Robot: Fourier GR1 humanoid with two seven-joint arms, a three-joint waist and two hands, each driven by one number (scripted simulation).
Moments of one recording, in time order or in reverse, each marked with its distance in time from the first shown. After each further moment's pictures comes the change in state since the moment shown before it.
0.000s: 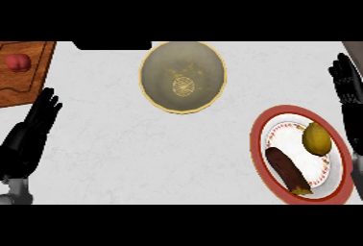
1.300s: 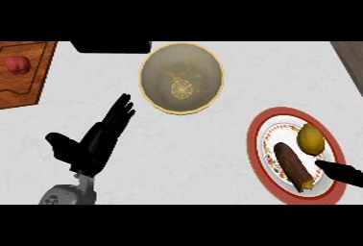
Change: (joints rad) left arm -0.071 -0.232 -0.230 0.020 0.055 -0.068 0.071; right arm 0.304 -0.072 0.063 -0.222 0.843 -0.215 1.033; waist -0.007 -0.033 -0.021
